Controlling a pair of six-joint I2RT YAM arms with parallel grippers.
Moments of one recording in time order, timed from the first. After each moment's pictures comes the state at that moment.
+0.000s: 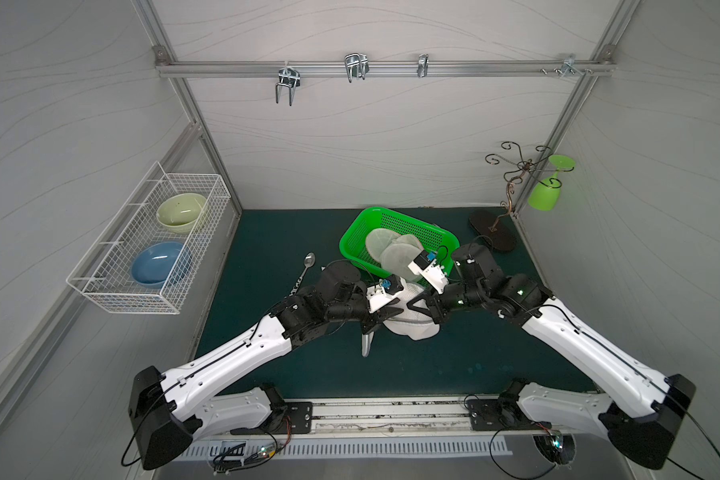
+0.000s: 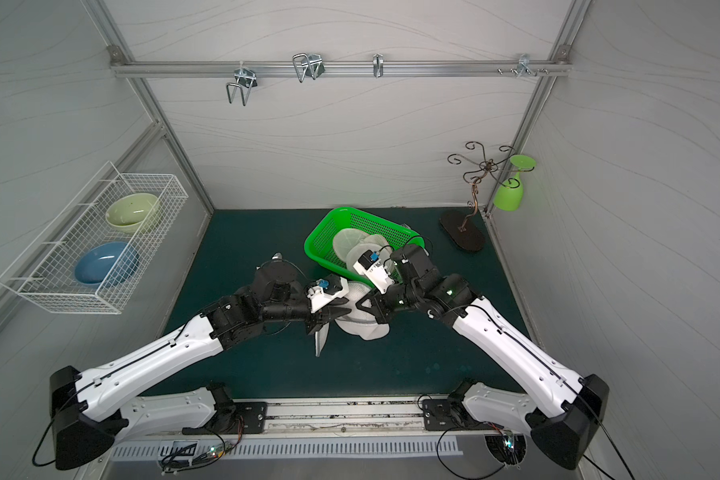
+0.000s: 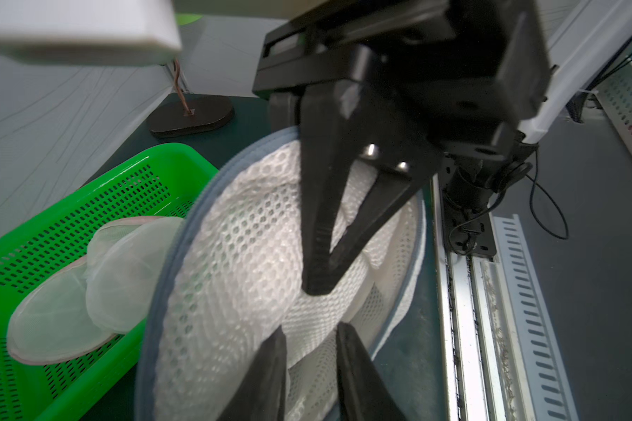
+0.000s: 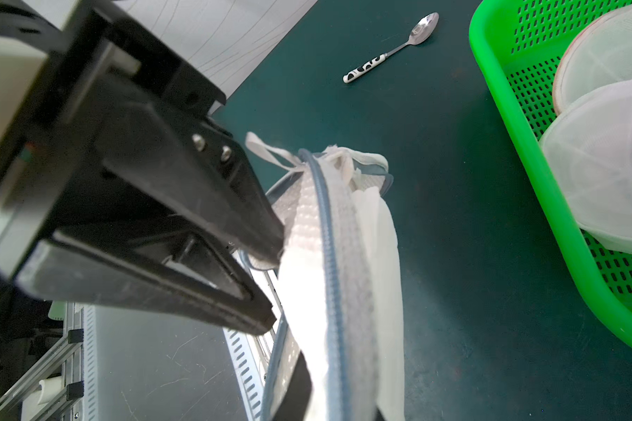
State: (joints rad) left arm -0.86 1.12 0.97 -0.36 0.41 0.29; right arm 0.77 1.12 1.15 -0.79 -0.50 0.07
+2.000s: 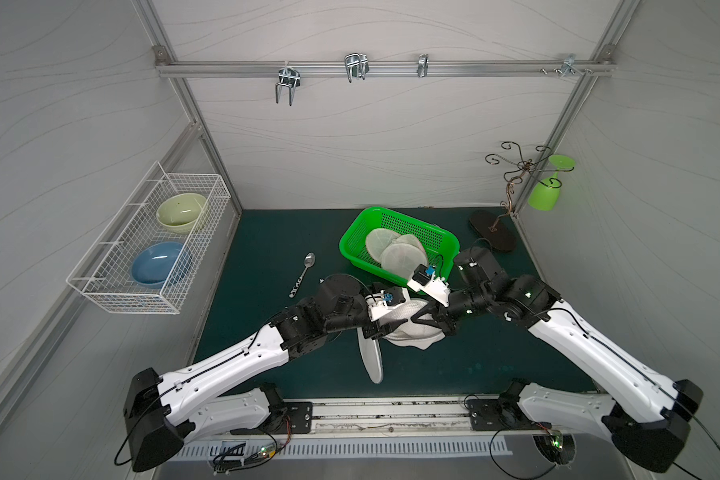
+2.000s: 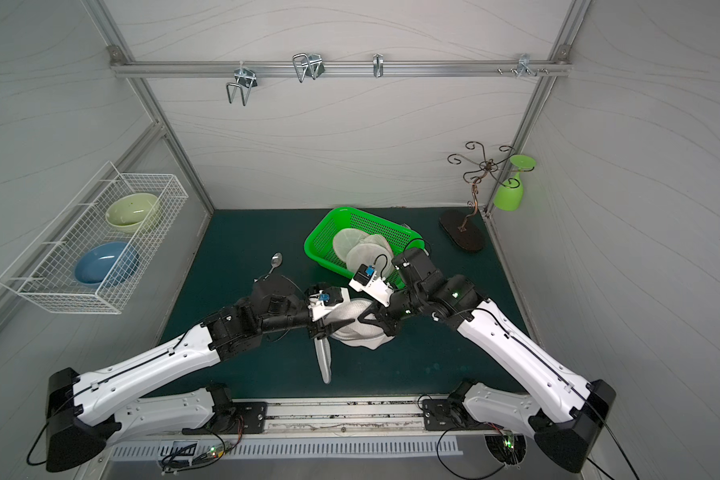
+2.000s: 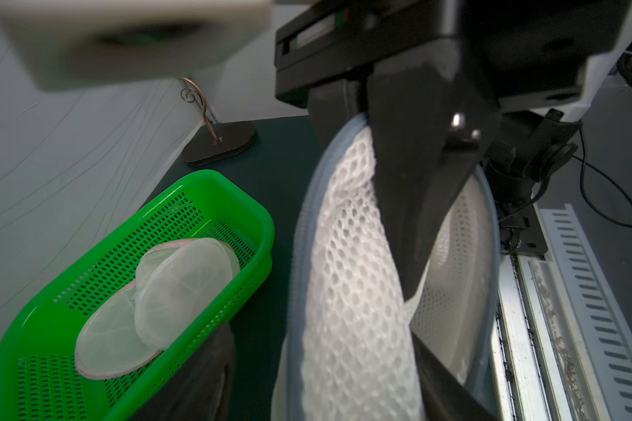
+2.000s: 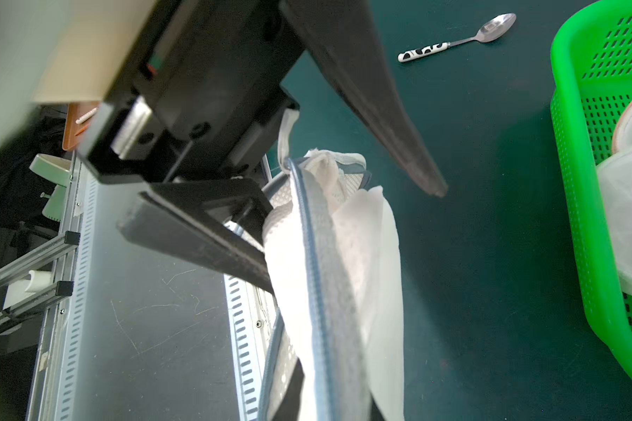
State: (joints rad) left arm -0.93 1.07 0.88 -0.25 0.27 0.38; right arm 0.79 1.10 1.18 -0.93 -0.59 -0.20
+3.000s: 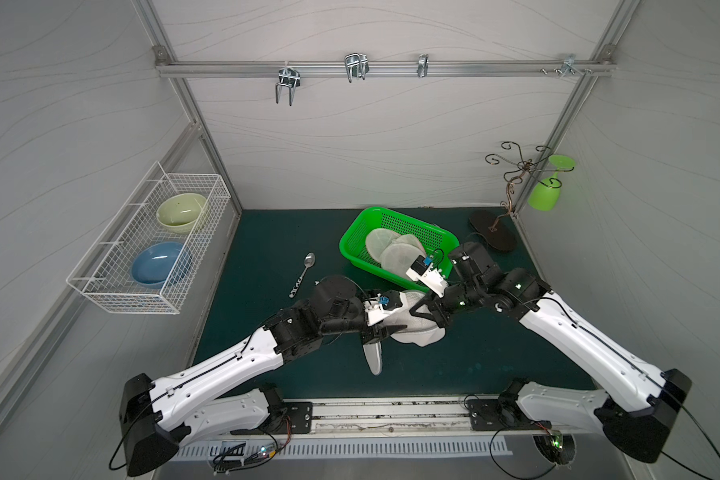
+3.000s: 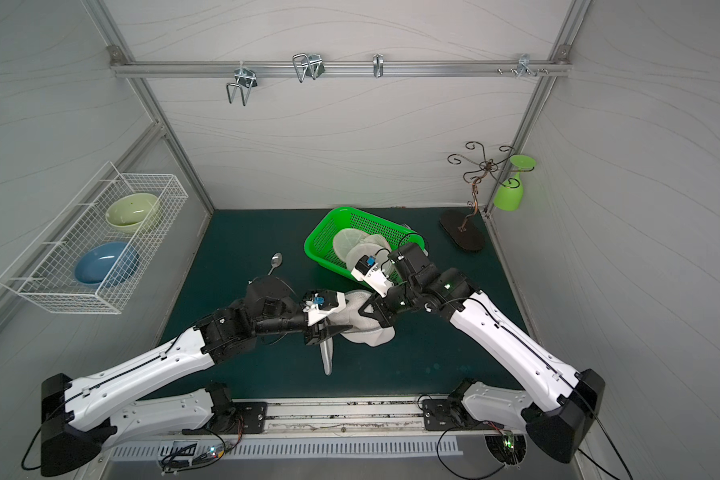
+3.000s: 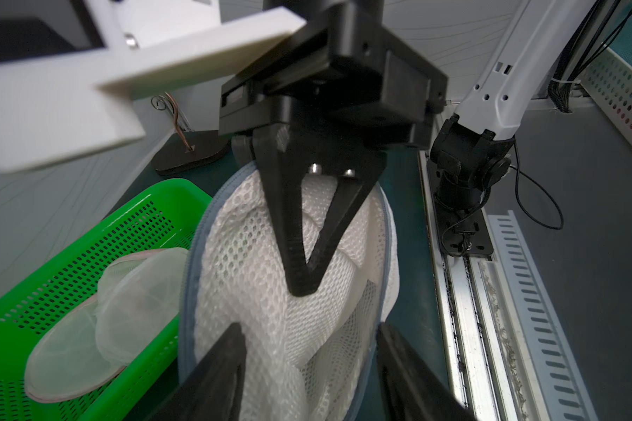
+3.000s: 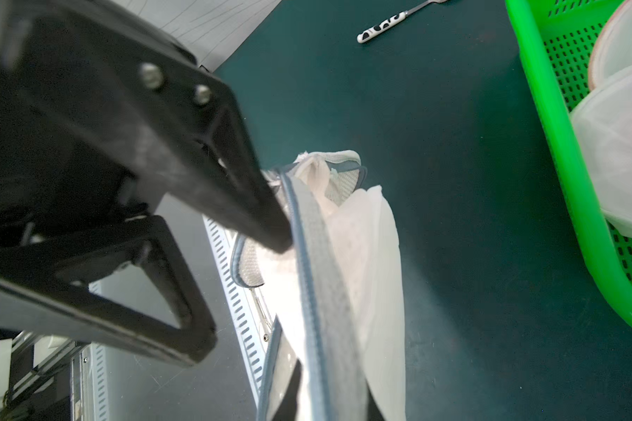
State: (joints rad) left arm -0.93 1.04 0.88 -0.27 0.33 0.34; right arm 0.77 1.16 1.21 -0.93 -0.55 -0.05
